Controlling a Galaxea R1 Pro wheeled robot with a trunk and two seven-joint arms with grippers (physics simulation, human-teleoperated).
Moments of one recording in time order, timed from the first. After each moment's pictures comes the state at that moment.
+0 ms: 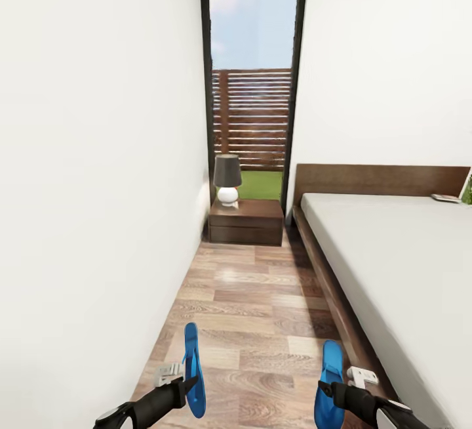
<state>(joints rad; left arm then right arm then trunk) -0.33 0.04 -0.05 -0.53 0.36 0.08 -0.65 -0.46 -0.22 0.19 -0.30 -0.47 0.09 0.34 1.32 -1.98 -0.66</state>
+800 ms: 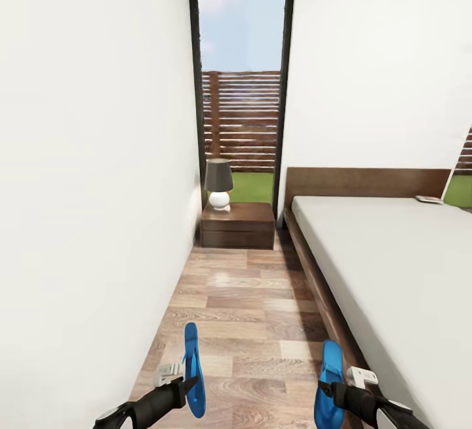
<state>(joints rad) -0.33 0.05 -0.05 -0.53 0.36 0.08 -0.65 -0.46 -0.22 0.19 -0.30 -0.47 0.09 0.34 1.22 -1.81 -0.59</state>
